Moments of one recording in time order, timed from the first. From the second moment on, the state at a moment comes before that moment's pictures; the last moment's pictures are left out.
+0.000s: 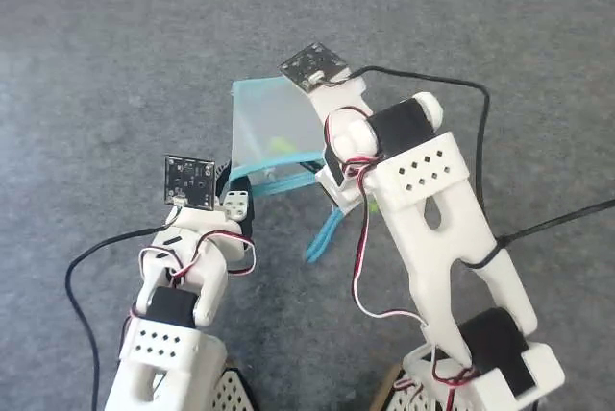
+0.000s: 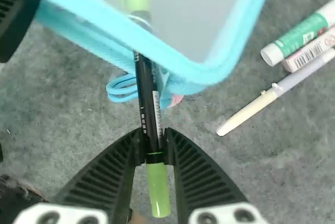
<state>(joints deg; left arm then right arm) 4.0 -75.2 88.9 26.3 8.8 -30.5 -9.0 -6.9 100.7 11.0</state>
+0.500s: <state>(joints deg) 3.9 -75.2 88.9 26.3 8.8 -36.7 -9.0 -6.9 88.3 10.2</state>
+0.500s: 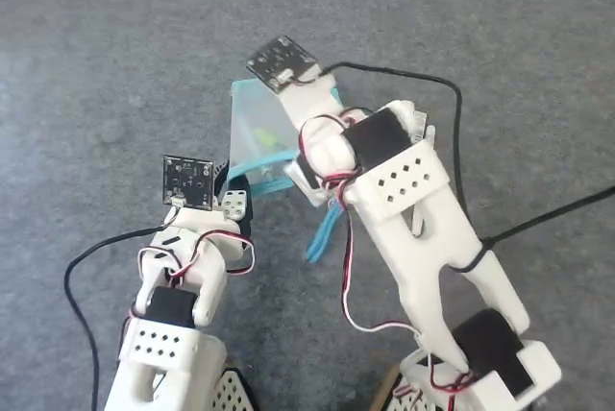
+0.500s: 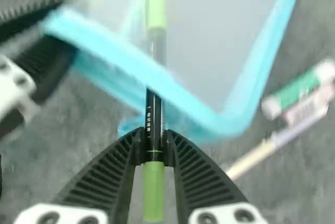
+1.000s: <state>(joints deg) 3.8 -75.2 88.9 26.3 8.8 -44.0 -8.9 -1.5 76.3 12.1</state>
